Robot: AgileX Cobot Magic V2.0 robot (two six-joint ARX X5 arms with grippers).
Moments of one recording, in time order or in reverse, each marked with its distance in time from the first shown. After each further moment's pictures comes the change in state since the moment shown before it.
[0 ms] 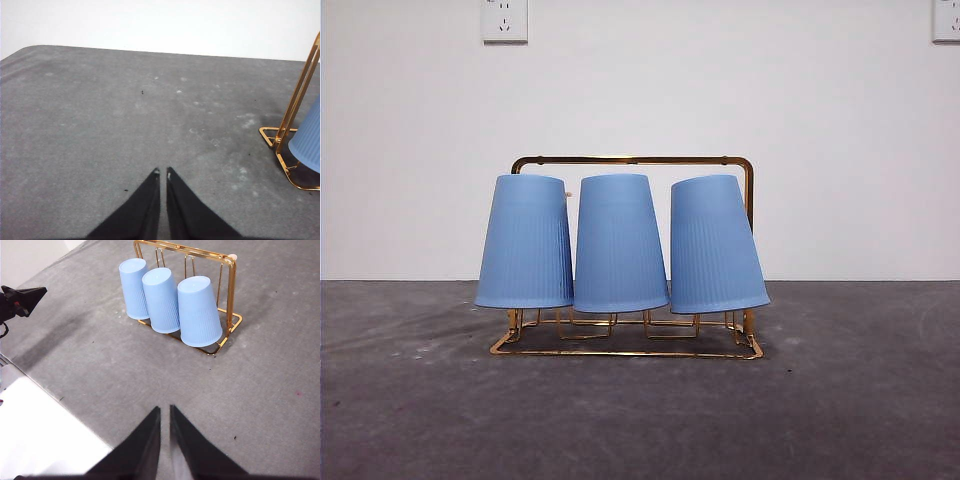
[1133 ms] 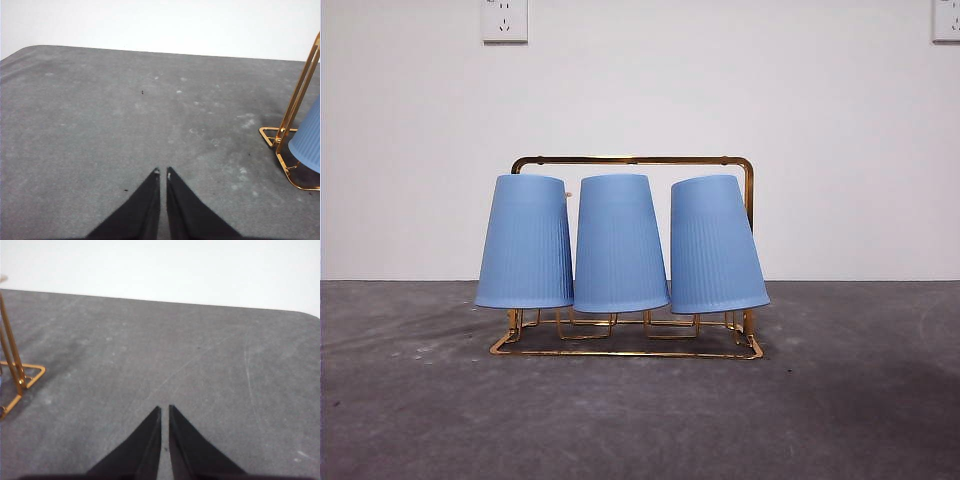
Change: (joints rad) left arm 0.000 0.000 0.000 0.000 0.000 0.000; right arm -0.821 -0.301 -0.977 1.030 -0.089 -0.327
